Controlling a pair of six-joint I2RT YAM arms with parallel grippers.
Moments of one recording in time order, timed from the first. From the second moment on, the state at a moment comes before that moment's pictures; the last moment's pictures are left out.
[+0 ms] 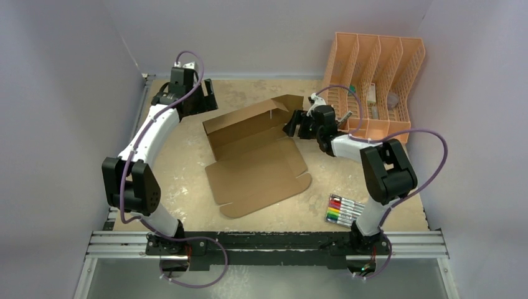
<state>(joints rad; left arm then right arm) -0.16 1.63 1.46 -0.57 -0.01 -0.37 0.34 1.73 0.93 0.26 -0.21 0.47</state>
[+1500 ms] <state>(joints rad) -0.19 1.39 1.16 -0.48 -0.07 -0.68 0.48 1.93 0.97 0.59 -0.15 0.31</state>
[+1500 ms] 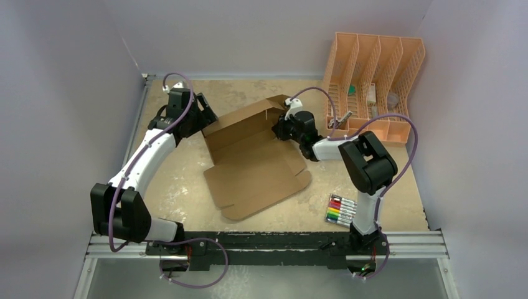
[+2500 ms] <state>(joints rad) -0.21 1.38 1.14 -0.45 -0.11 -0.66 0.37 1.63 1.01 0.25 -0.28 -0.08</state>
